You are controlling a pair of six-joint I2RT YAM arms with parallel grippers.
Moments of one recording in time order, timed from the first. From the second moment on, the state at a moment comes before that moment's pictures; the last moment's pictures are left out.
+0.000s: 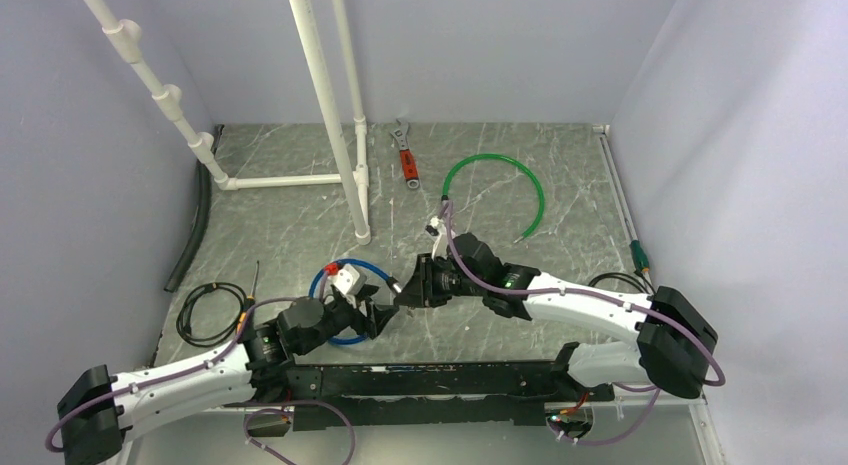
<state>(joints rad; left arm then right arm) -1.06 0.59 0.14 0.30 -0.17 -0.27 0.97 1.26 0.68 0.07 -0.28 0.83</state>
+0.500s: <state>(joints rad) -1.07 0.31 0.22 0.02 -0.28 -0.68 0.97 1.23 0.65 0.07 -0.19 0.81</state>
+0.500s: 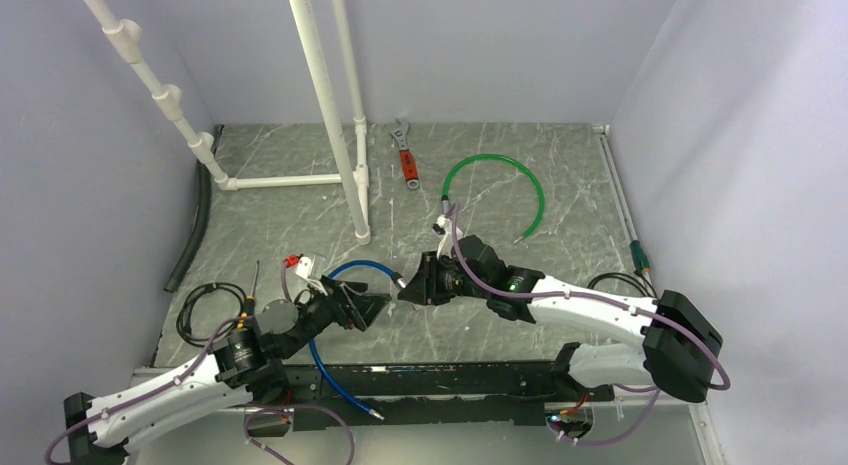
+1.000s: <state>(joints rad) -1.07 0.51 0.49 -0.49 -0.55 -0.82 0.96 1.02 0.65 -0.12 0.05 0.80</state>
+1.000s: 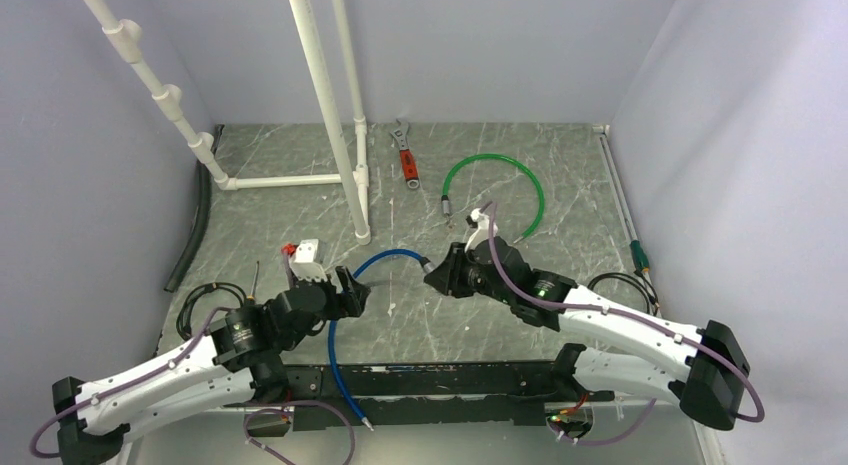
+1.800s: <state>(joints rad) -1.07 1.04 0.47 -0.58 -0.48 -0.96 0.84 0.89 0.73 -0.35 0.28 0.81</state>
